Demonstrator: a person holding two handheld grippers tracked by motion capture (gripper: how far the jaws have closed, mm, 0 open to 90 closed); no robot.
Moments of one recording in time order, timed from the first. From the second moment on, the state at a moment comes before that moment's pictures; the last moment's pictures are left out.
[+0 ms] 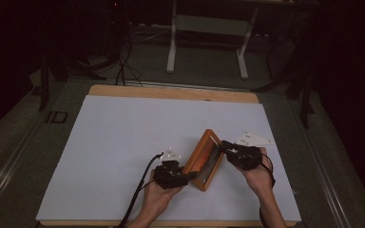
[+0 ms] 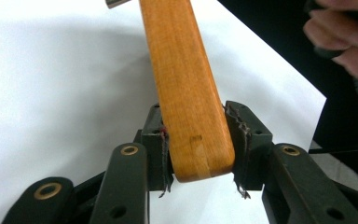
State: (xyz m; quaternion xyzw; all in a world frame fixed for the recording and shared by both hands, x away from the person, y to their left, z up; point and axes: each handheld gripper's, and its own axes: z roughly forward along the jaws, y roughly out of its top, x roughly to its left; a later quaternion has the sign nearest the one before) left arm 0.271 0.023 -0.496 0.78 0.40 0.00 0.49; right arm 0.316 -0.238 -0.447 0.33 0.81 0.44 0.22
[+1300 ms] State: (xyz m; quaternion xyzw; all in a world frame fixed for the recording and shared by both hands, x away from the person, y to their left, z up) left arm 0.256 -0.025 -0.498 0.81 0.31 0.05 0.50; right arm 0.295 -0.287 -0.448 0.38 0.76 0.47 0.25
